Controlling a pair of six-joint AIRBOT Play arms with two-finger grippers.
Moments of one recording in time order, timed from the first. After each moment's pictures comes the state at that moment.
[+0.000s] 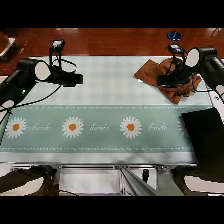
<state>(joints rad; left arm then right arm) -0.29 -1.32 1.20 1.49 -0.89 -1.73 0.14 -1.46 1.38 -1.55 1.22 1.64</state>
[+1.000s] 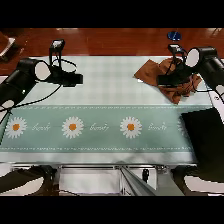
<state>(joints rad) -0.29 -1.32 1.20 1.49 -0.89 -1.73 0.14 -1.46 1.38 -1.56 1.20 1.64</state>
